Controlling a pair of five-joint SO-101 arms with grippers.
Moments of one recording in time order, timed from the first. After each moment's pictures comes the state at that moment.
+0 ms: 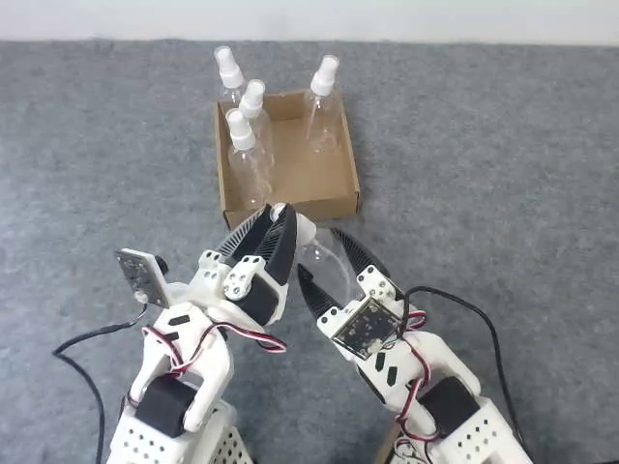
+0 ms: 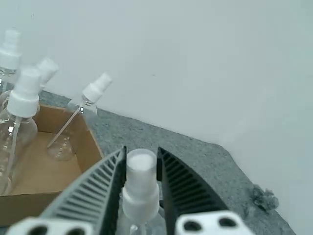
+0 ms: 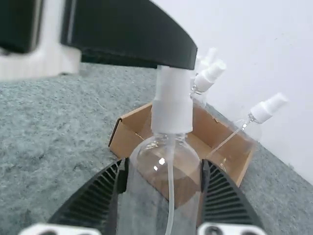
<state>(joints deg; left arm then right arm) 21.5 -103.4 88.7 33.6 37.1 -41.6 -102.6 95.2 27.1 20.5</state>
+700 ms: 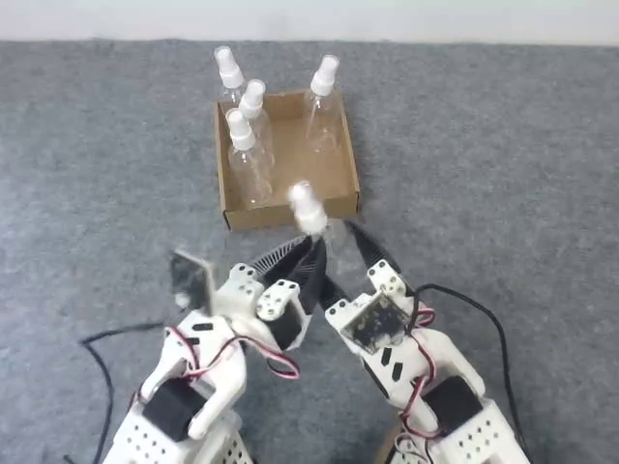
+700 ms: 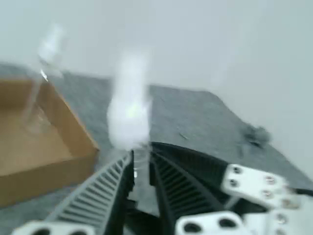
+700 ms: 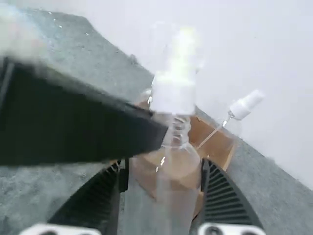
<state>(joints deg) 29.9 -103.2 88.9 39.9 29.7 -37.5 -102.8 95.1 27.0 20.5</state>
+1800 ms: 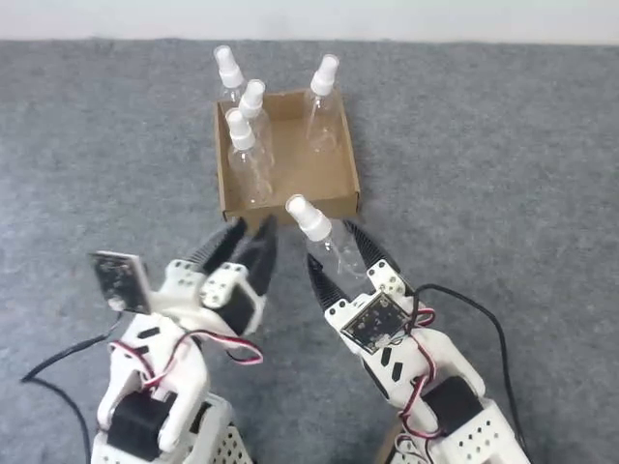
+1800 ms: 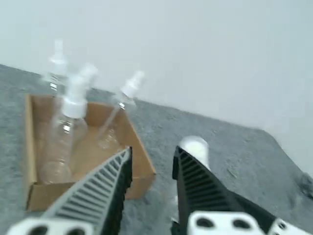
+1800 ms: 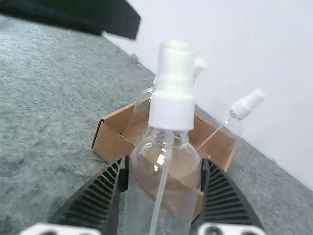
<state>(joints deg) 12.7 -103.2 75.0 53.1 29.6 -37.7 -102.9 95.1 27.0 20.4</state>
